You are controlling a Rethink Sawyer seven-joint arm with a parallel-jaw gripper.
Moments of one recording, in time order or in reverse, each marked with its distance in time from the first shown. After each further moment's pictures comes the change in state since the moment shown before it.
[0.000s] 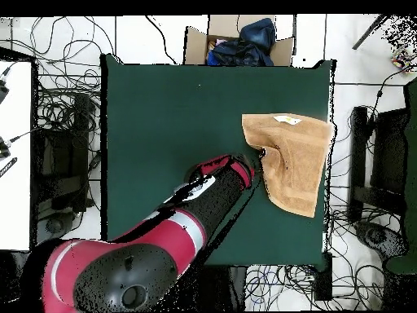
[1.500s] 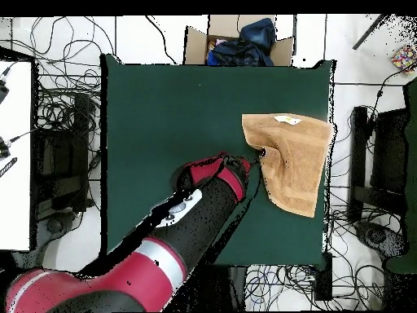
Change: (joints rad) arm 0.058 -0.154 -0.049 0.089 0.040 -0.059 0.000
